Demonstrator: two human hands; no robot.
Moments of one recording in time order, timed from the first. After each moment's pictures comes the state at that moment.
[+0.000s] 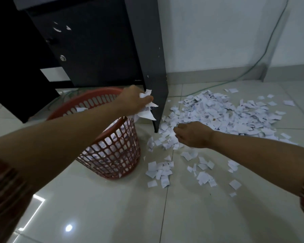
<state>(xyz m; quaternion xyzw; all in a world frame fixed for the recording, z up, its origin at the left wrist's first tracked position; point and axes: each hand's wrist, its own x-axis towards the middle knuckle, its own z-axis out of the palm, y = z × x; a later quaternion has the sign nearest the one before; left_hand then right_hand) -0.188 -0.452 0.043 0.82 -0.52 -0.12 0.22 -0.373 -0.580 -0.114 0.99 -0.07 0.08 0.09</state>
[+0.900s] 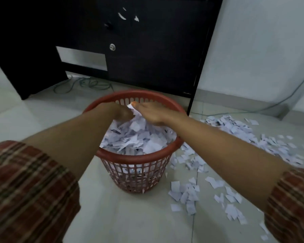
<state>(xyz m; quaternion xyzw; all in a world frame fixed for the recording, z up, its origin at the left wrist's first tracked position) 0.016 -0.380 0.020 0.87 -0.44 -0.20 -0.10 -0.102 -0.466 0.012 0.93 -0.22 0.02 -0.30</state>
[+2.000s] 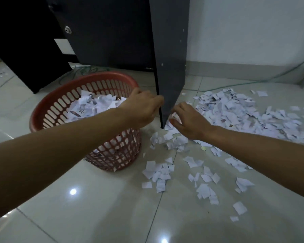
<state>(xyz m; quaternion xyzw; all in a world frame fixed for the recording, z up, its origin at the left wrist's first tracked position) -0.169 -0.467 -0.013 0.74 -0.67 0.10 0.00 -0.309 -0.615 -0.108 0.96 -0.12 0.20 -0.18</state>
